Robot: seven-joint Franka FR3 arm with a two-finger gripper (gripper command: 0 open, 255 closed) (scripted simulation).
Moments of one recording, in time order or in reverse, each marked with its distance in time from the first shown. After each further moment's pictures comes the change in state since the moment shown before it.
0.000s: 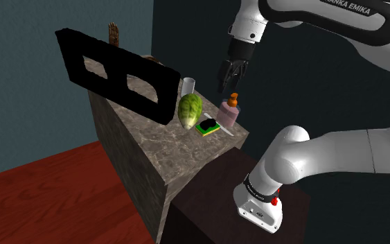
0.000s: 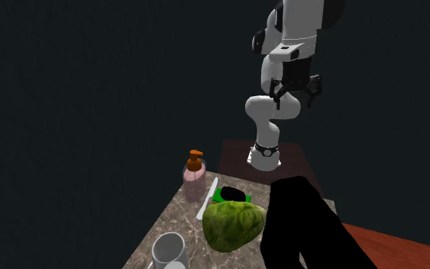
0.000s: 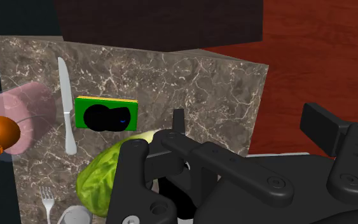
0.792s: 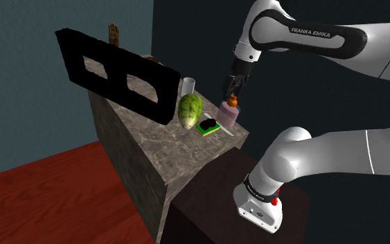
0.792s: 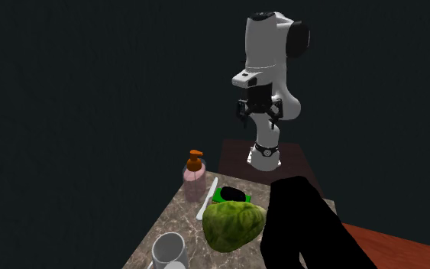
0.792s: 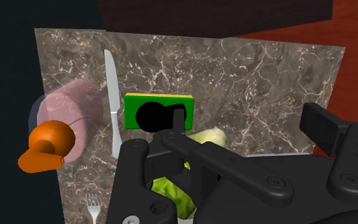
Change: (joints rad) arm -0.097 0.028 -0.158 -0.165 -0.163 0.209 -0.147
